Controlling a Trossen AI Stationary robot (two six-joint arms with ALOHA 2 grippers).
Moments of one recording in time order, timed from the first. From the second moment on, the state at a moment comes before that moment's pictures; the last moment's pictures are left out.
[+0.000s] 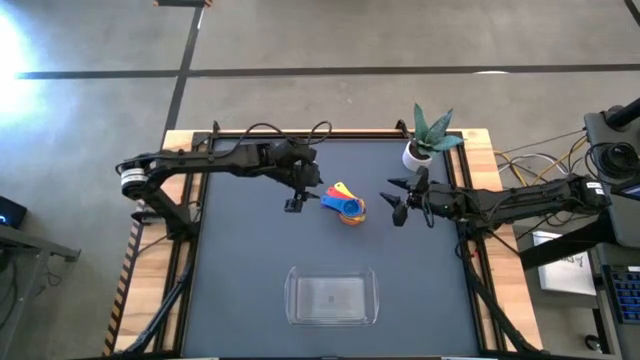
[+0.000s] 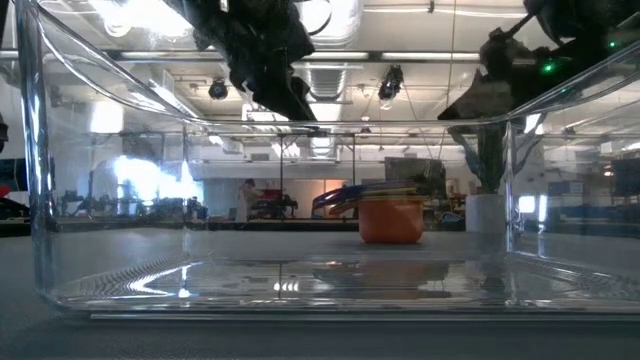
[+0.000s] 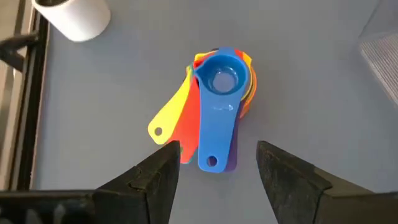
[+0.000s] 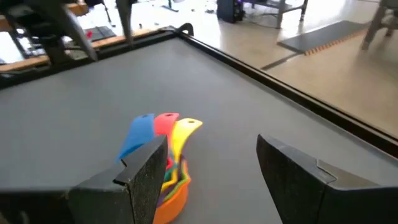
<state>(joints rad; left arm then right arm) 0.28 1.60 1.22 -0.44 0.22 0.48 -0.03 0.84 0.32 0.20 0.45 0.25</state>
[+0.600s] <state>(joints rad) 0.27 1.75 1.27 -0.51 0.22 0.50 -0.22 1.16 0.49 0.14 0.31 0.16</state>
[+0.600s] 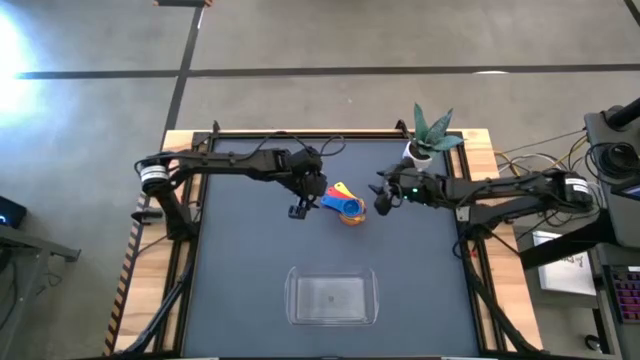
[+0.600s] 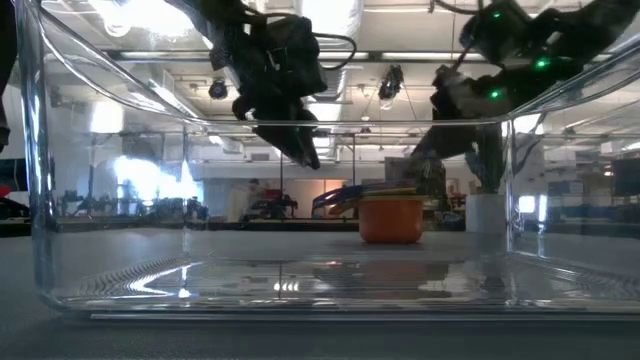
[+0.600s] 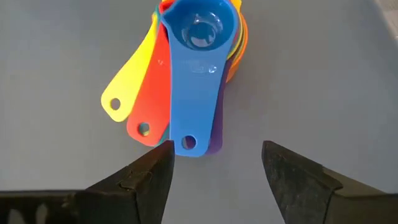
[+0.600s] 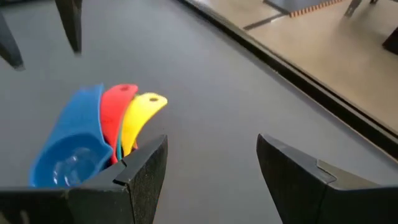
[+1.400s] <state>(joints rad) 0.25 1.73 1.23 -0.58 0.23 0.46 -0.26 1.42 0.65 0.11 0.31 0.15</state>
